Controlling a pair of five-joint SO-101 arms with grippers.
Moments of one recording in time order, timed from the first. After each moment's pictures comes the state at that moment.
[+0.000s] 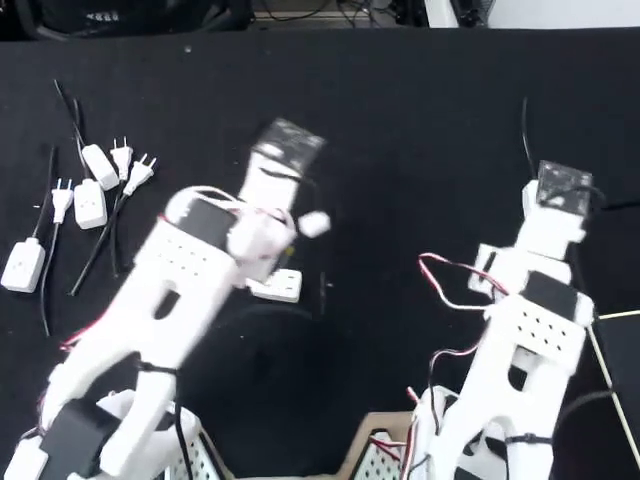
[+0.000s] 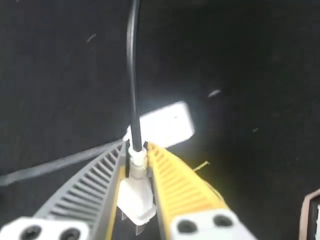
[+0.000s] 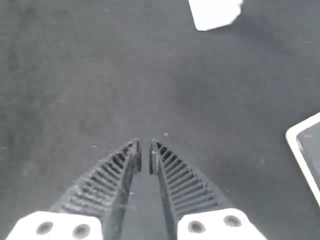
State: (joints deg) left arm 21.9 -23.6 25.3 70.5 -5.6; right arm 28.7 -43.0 54.7 57.5 7.7
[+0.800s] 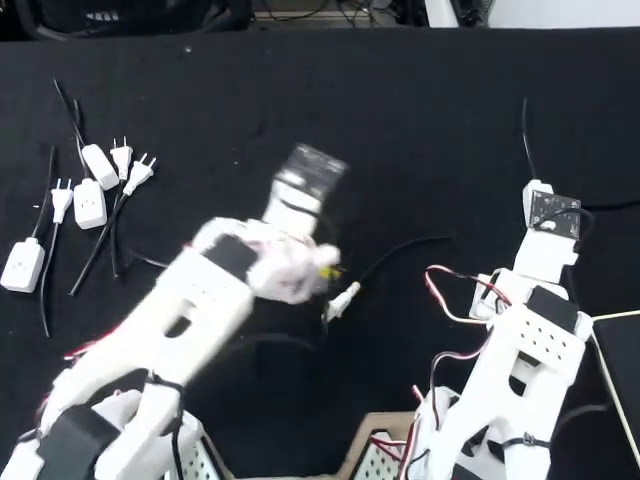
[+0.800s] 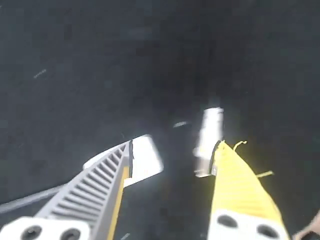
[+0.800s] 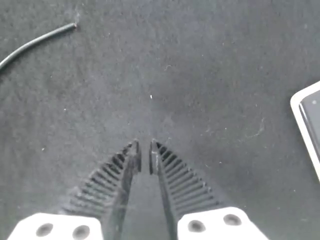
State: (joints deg) left arm 27.3 -25.3 38.9 52.0 1.0; right arm 33.3 -43.0 61.7 57.5 14.9
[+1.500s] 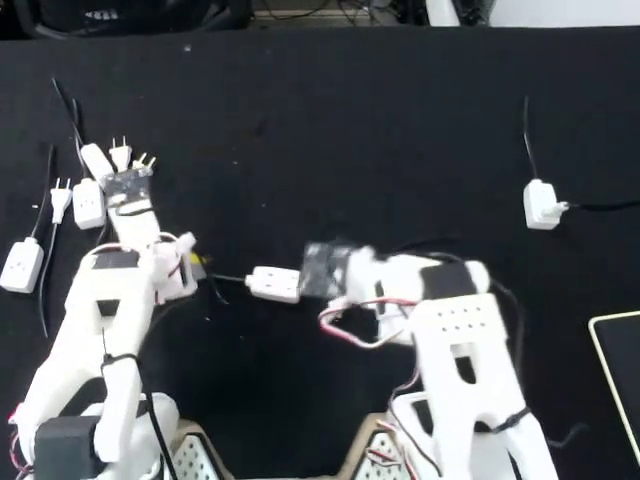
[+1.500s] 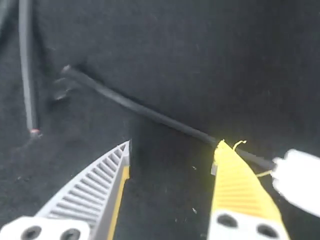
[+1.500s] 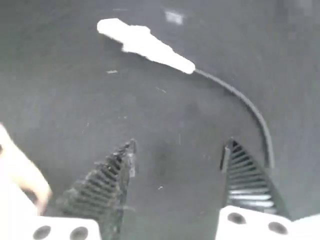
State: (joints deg) left arm -9.2 -26.6 58.7 43.1 8.0; right arm -7.9 -43.0 57.2 73.6 70.9
